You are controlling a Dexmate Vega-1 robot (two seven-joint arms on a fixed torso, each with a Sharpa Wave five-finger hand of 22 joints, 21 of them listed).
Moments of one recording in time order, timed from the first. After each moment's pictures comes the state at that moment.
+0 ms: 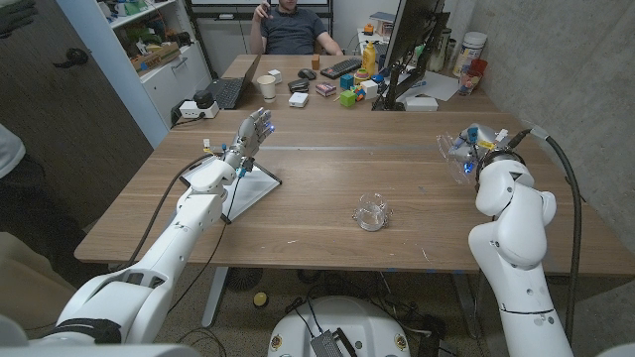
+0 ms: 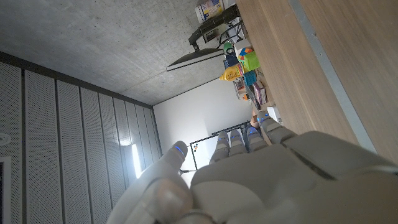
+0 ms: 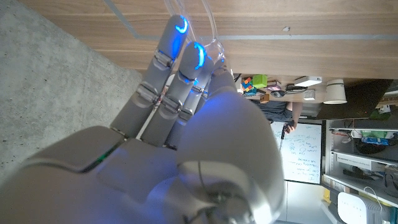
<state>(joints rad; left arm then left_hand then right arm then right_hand) 0.71 0.35 0.17 -1.13 -0.41 -0.21 -0.27 0.02 0.08 0.57 0.17 0.20 -0.01 0.06 0.18 0.17 -0.07 0.04 0.19 0.18 -0.13 0.06 0.18 0.18 0.01 0.04 0.21 0.19 -1.28 -0.11 -0.04 -2.36 -1.39 -0.49 0.53 1.26 0.14 0.03 -0.10 0.26 0.81 -0.01 0.68 0.54 0.92 -0.07 0.96 0.67 1.26 -0.22 0.85 1.00 1.12 -0.13 0.83 0.27</state>
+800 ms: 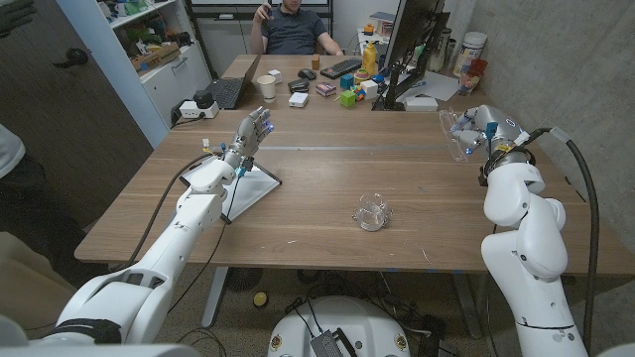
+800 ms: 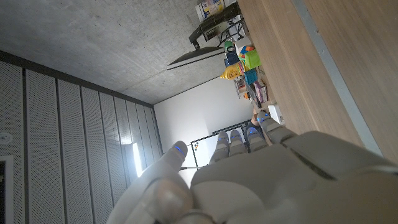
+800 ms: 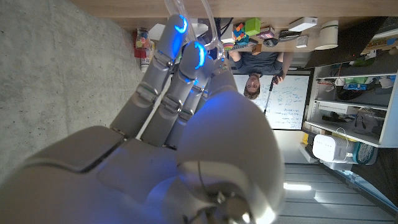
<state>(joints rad) 0.71 0.35 0.17 -1.13 -0.41 -0.22 -0.26 0.02 0.08 0.56 0.17 0.20 -0.01 0.06 0.18 0.17 -0.07 0.04 0.19 0.18 -0.13 0.06 0.18 0.18 0.01 0.04 0.21 0.19 -1.35 -0.13 0.01 -2.40 -1.20 -0.37 0.24 1.27 0.13 0.03 -0.10 0.26 0.81 0.00 0.69 0.54 0.93 -0.07 0.96 0.67 1.27 -0.22 0.82 1.02 1.11 -0.13 0.86 0.26</state>
